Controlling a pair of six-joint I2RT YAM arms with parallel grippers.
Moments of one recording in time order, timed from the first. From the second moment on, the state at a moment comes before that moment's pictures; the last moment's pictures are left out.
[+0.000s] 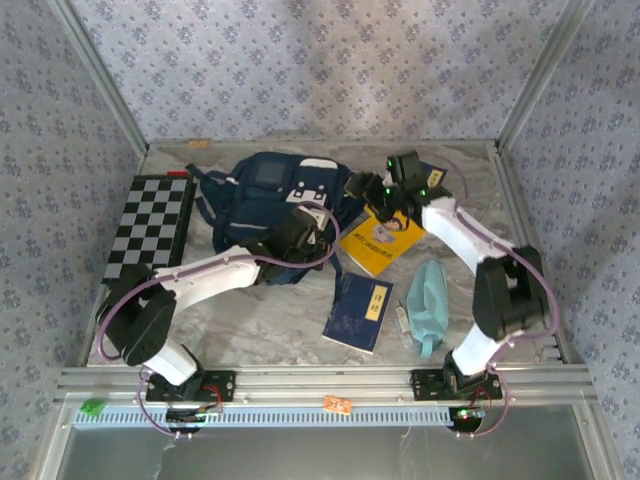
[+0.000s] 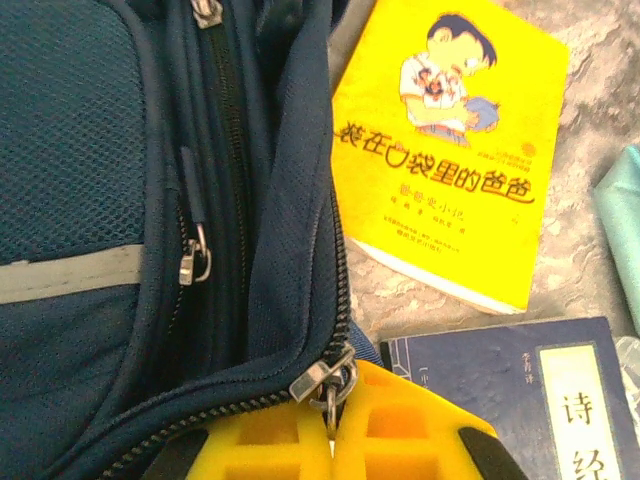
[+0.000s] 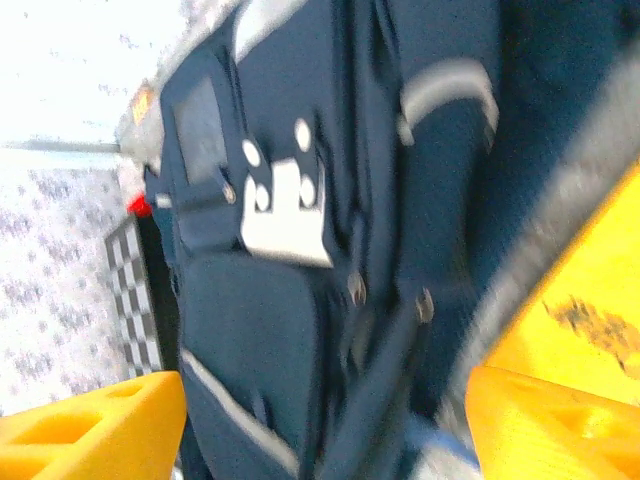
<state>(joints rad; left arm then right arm) -0.83 1.56 0.99 -0.20 -0.02 -0.47 0.37 1.60 1.18 -0.33 -0.36 0.97</state>
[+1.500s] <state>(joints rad) -0.65 1.31 0.86 -0.42 0.19 -0.48 0.54 1.60 1.03 -0.31 -0.47 1.09</state>
